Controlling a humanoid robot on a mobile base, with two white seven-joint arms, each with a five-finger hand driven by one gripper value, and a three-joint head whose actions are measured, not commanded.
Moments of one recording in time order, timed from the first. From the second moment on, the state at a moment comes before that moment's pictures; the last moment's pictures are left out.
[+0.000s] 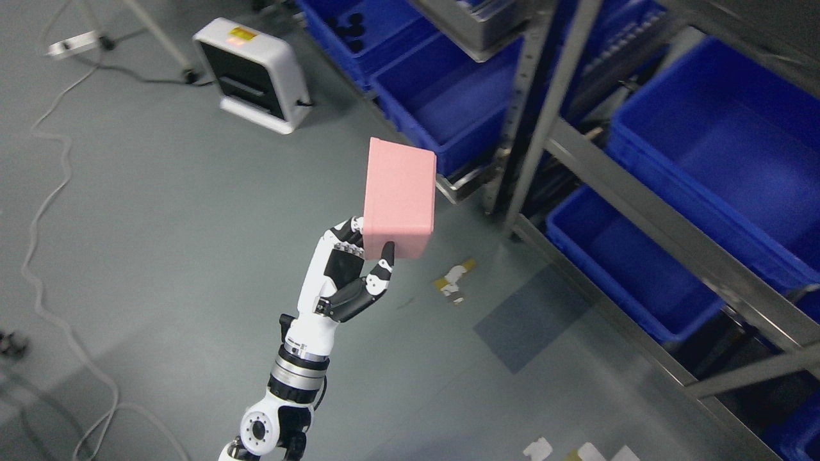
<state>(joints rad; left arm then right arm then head) -0.02 0.00 -0.30 -1.62 0.34 -0.49 -0.36 0.00 0.00 0.00 0.00 0.00 -0.07 -0.01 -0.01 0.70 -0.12</state>
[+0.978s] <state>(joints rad) 0.00 0.00 -0.32 -1.59 0.32 -0.43 -0.40 0.00 0.00 0.00 0.00 0.00 -0.07 -0.01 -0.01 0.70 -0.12</state>
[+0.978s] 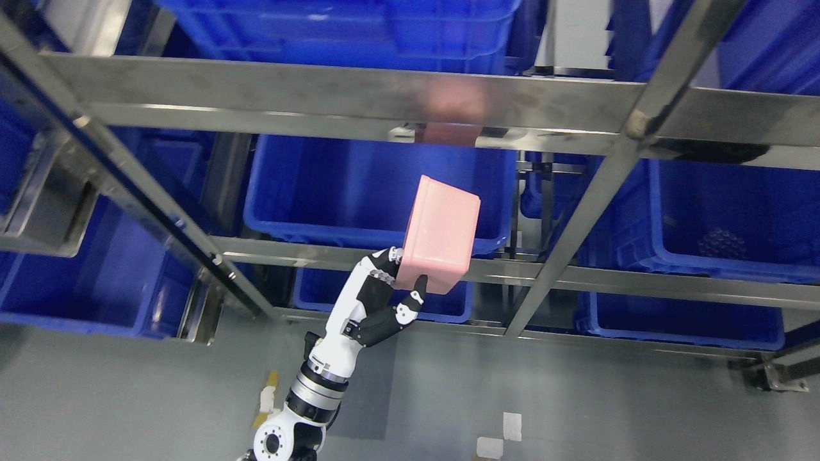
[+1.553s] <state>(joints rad) -0.23 0.00 -0.21 -1.41 0.32 -0.30 -0.30 0.00 0.00 0.00 0.00 0.00 -0.07 -0.01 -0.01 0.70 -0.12</state>
